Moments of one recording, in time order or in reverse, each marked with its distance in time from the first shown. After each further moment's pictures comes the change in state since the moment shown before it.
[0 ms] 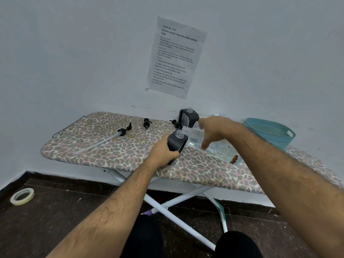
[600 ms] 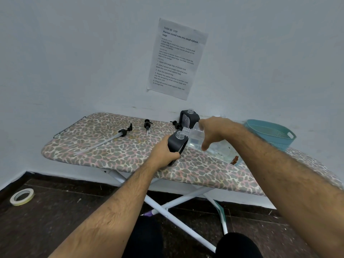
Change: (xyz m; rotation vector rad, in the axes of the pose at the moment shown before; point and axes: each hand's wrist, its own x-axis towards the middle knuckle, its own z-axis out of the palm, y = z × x) left_hand 0.002 -0.003 0.000 -0.019 0.008 0.009; right_hand 0.002 -0.002 -0.002 -0.002 -0.005 -0.004
